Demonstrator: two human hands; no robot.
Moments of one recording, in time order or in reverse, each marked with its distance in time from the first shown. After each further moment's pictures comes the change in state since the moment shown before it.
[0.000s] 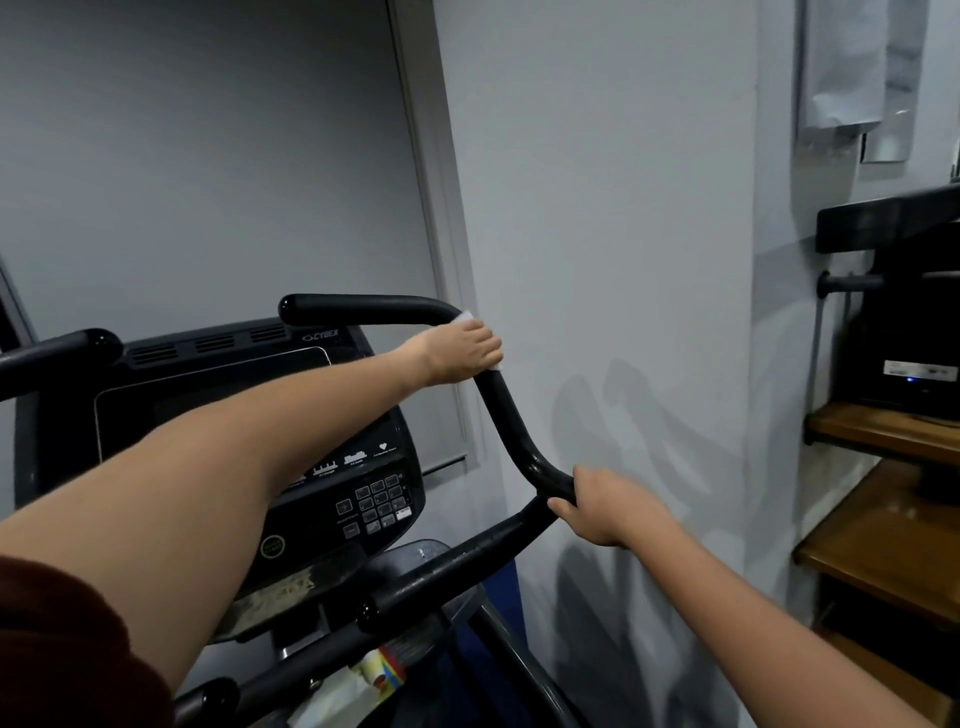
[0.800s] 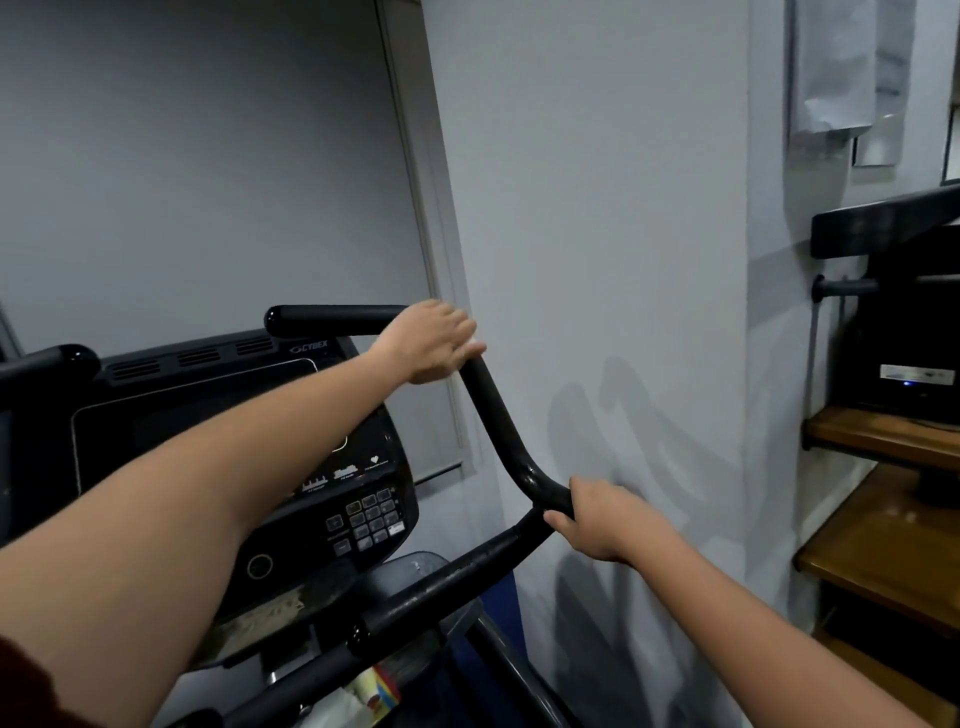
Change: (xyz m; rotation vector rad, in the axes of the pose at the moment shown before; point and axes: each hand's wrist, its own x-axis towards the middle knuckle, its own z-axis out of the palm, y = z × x) left_hand -0.011 -0.021 -0.017 -0.315 -0.067 -0.457; right_hand -0.005 -0.001 -0.005 0.014 -0.018 0.006
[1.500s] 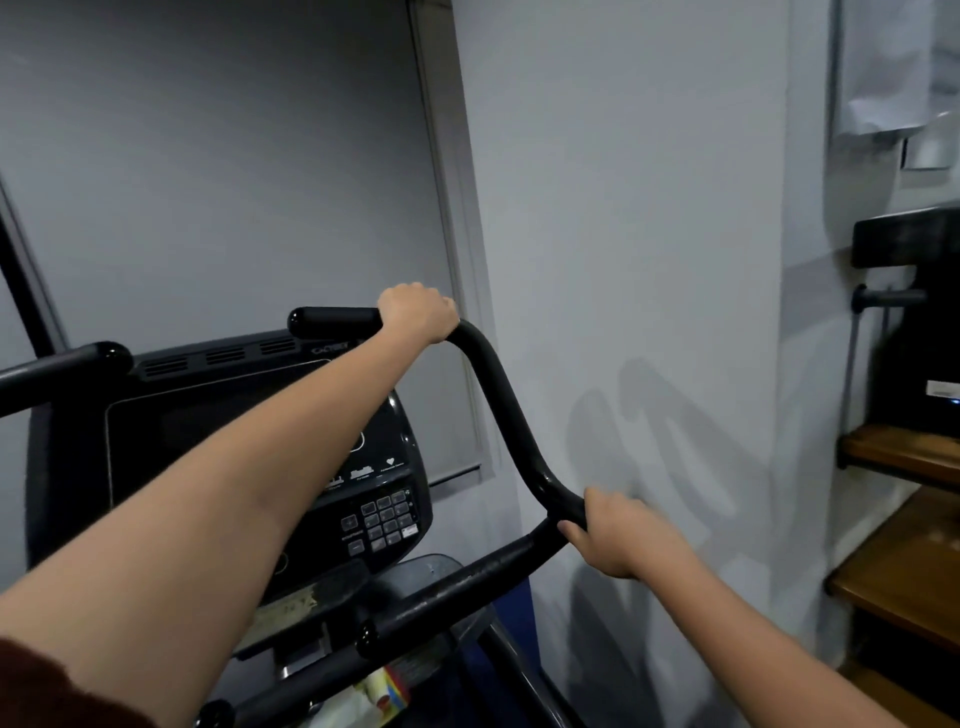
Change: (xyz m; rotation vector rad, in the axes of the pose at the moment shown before) left_hand 0.011 -0.017 -0.039 -0.097 -0.405 -0.745; right_hand 0.001 -0.002 0.001 -0.013 0.022 -0.024
